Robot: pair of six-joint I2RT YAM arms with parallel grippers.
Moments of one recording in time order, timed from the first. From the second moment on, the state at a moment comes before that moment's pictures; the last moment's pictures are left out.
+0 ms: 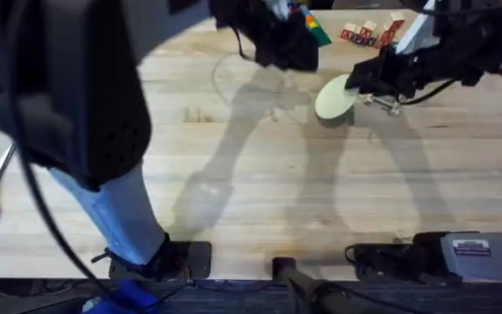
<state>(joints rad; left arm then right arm) -0.41 1.98 1.64 -0.74 0.71 -0.43 0.00 1.54 1.03 -0.56 -0.38 0.33</state>
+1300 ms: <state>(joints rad) -0.38 1.96 1.92 -1.19 0.15 -0.30 -0.34 1.25 1.39 -0.78 -0.36 -0.85</state>
